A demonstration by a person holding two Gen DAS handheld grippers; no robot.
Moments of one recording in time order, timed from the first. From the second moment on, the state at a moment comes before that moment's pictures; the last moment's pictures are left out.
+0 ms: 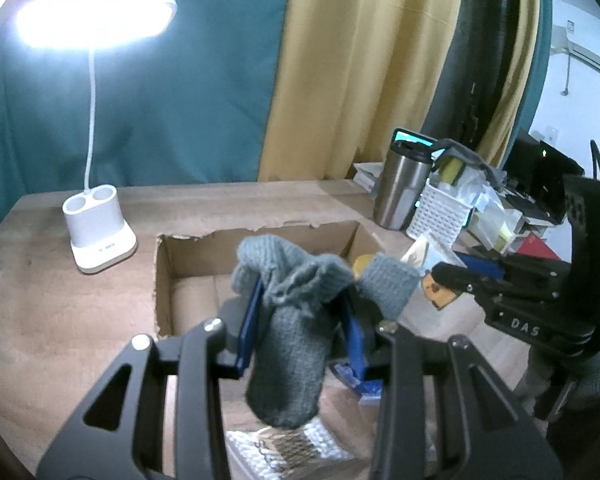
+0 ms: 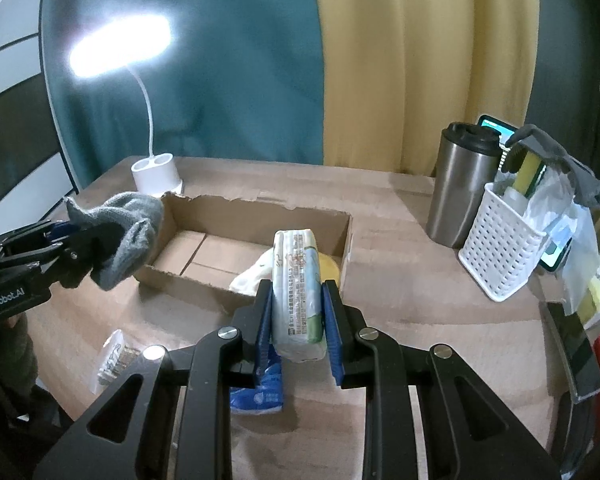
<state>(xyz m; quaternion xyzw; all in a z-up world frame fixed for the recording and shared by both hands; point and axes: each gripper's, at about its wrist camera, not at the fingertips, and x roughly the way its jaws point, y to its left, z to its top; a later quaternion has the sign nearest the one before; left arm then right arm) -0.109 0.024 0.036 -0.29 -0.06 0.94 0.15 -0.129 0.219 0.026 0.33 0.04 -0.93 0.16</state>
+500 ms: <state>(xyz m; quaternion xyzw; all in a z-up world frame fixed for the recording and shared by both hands) -0.140 0.032 0.030 -0.30 -0.05 0.94 0.14 -0.160 0.225 0.028 0.33 0.05 -0.93 0.16</state>
